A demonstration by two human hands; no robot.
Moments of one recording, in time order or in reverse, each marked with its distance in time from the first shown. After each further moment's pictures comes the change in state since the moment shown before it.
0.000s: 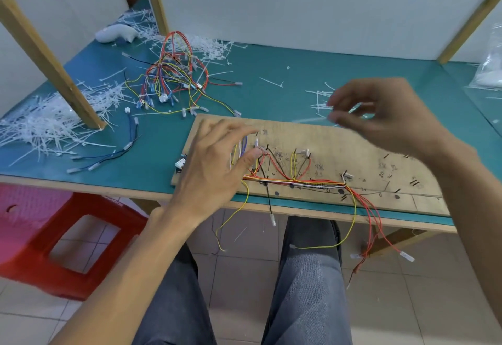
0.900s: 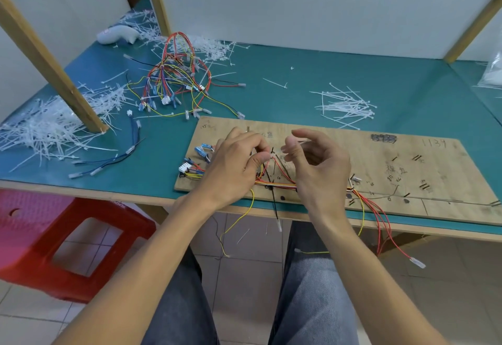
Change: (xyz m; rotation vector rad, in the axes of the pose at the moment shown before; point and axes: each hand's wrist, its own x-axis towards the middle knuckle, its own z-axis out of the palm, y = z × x) left_hand 0.024 -0.005 0.024 -0.135 -0.198 -0.062; right_hand -0.029 -0.033 0.156 0.600 0.559 0.268
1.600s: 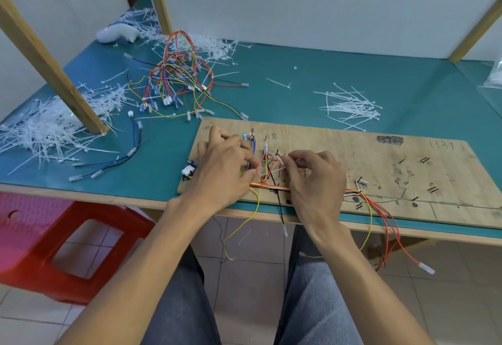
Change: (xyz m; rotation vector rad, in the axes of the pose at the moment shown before) left_hand -0.006 -0.028 -0.002 0.350 0.006 -0.088; right_hand -0.008 0.027 0.008 -0.590 0.043 -0.184
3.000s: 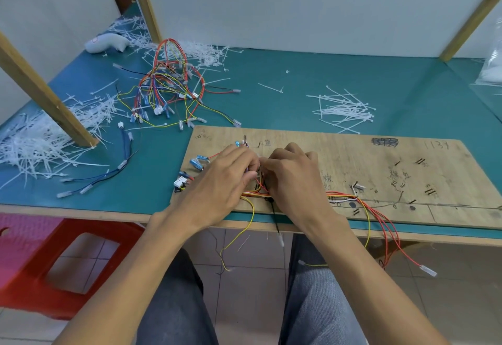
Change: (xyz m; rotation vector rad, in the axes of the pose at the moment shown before) left_hand 0.000 -0.003 -0.009 -0.183 -0.085 0.353; right_hand 0.024 -0.015 0.004 -0.392 -0.421 -0.321
